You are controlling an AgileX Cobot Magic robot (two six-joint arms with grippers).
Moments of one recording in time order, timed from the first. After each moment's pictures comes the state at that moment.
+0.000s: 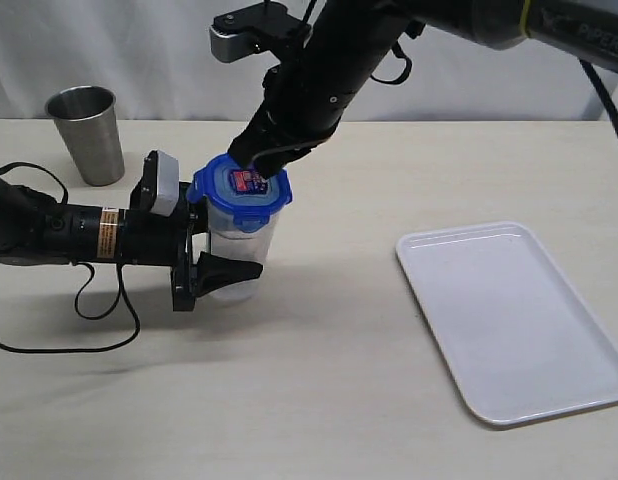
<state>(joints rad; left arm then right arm) -0.14 2.27 -1.07 1.42 -1.17 -0.42 0.55 2.07 -1.90 0.28 1.10 -0.43</state>
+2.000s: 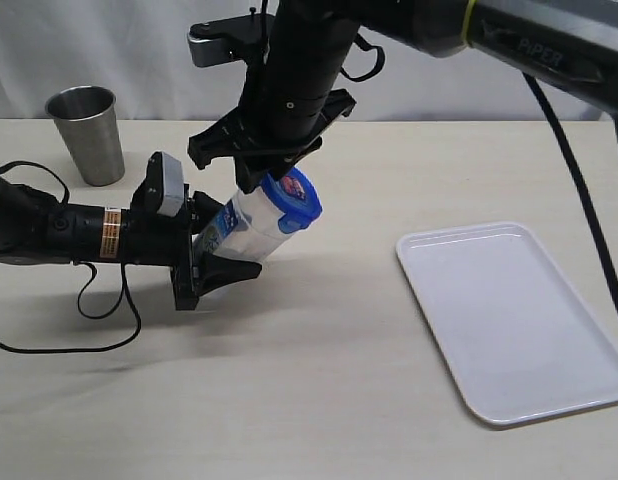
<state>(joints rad) -0.14 2.26 -1.07 1.41 -1.09 -0.43 0.64 2.12 -2.01 0.08 1.20 0.01</state>
